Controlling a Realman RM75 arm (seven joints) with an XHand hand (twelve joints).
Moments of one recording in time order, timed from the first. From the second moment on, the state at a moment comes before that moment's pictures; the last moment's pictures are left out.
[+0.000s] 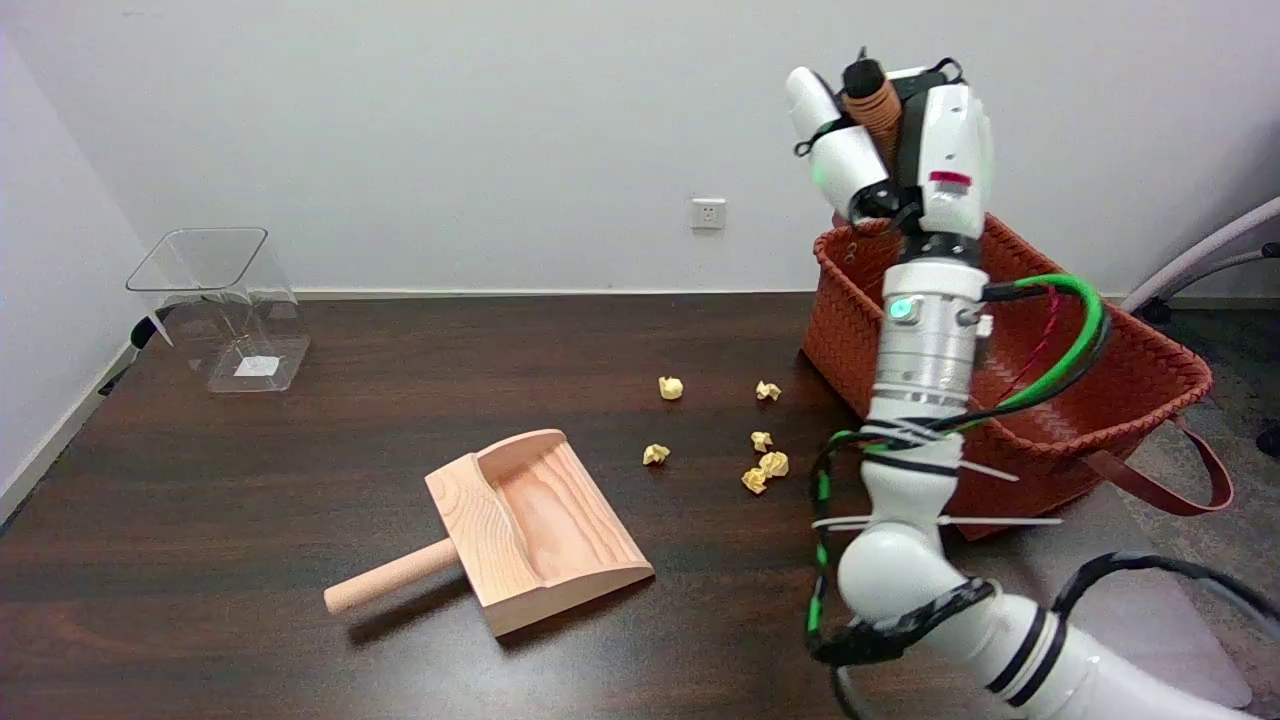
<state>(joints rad) 0.12 -1.23 -2.06 1.66 1.12 1.18 -0.23</state>
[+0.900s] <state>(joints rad) 0.15 -1.40 -2.20 1.49 1.07 1.23 -0.21</state>
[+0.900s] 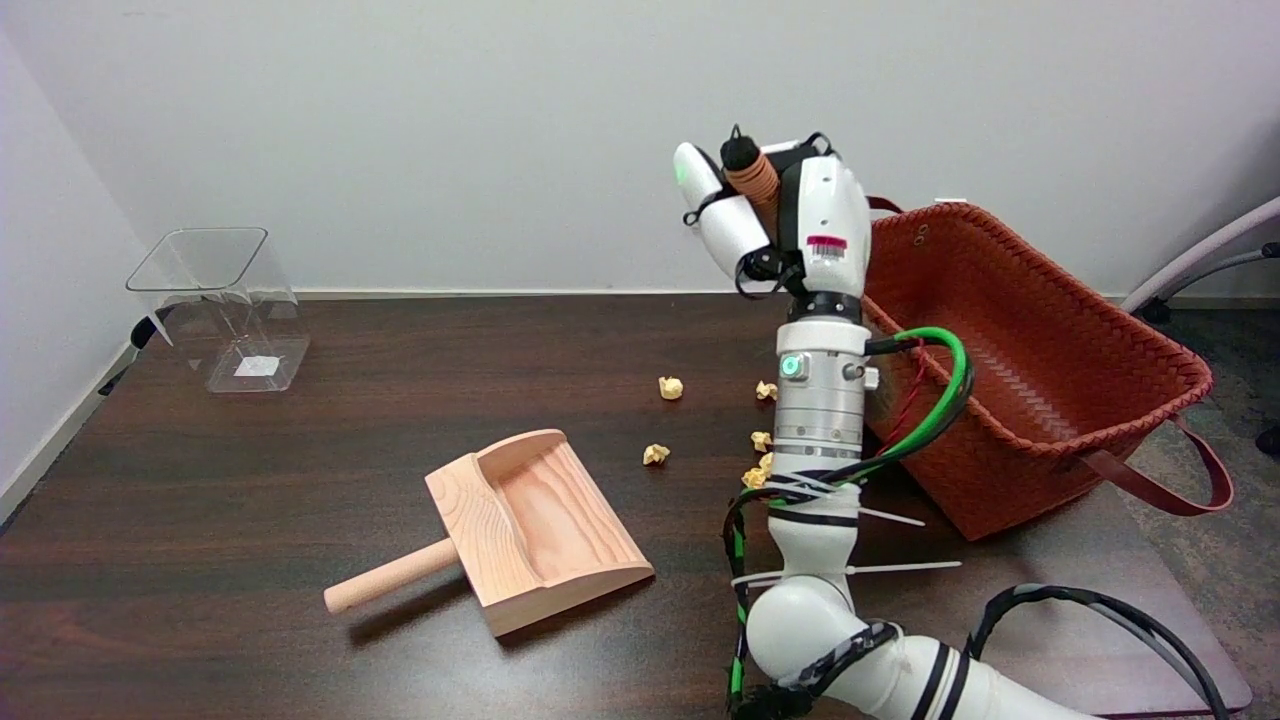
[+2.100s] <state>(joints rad) 0.20 -1.37 -2.20 1.01 1.20 1.27 0.36</state>
